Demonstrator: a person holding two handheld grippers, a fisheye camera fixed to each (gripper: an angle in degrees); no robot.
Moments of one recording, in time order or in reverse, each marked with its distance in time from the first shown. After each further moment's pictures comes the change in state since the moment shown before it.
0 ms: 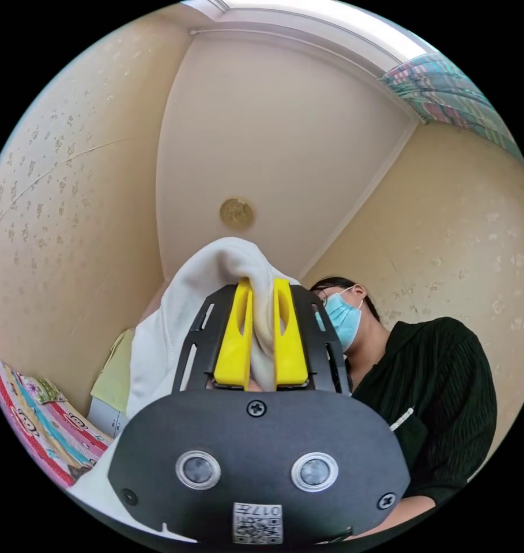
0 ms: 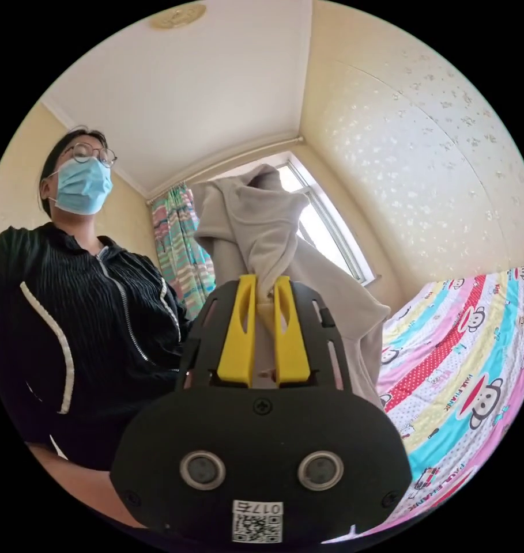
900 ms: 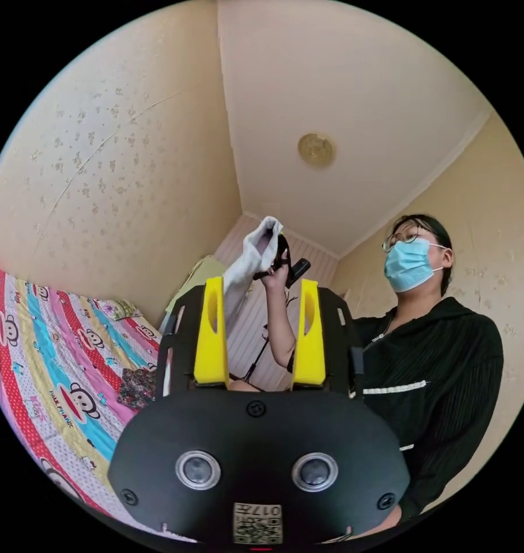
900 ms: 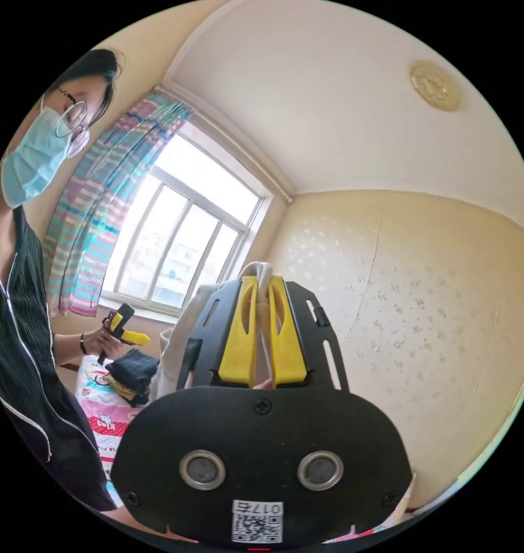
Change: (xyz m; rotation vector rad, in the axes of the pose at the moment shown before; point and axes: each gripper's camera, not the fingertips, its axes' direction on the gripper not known) left arm -0.036 0.097 0.096 -0.369 -0.445 -0.130; right arm -0.283 -0.110 0.148 -0.076 0.777 -0.847
